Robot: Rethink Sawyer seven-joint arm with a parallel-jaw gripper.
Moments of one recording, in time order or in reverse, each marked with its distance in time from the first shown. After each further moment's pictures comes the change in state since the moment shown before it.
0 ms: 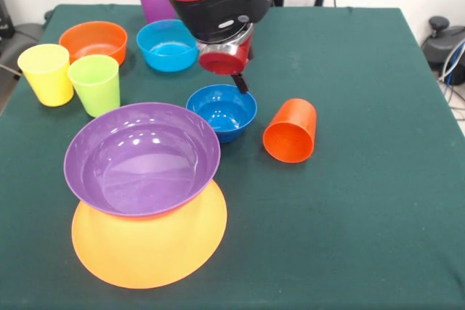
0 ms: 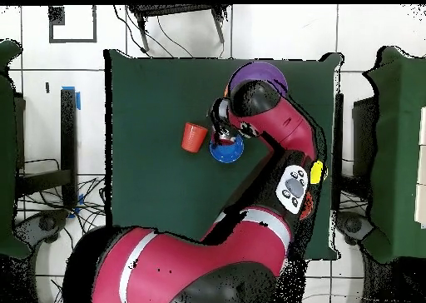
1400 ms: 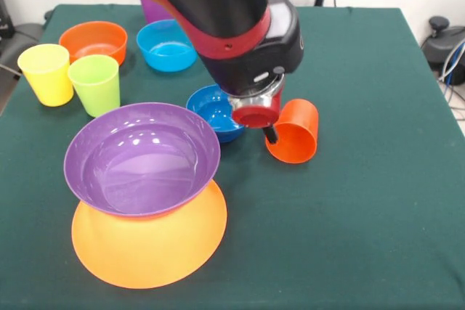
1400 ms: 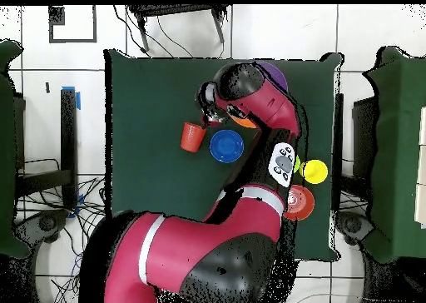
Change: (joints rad) arm -0.016 0.105 0.102 -0.181 -0.010 -0.041 0.000
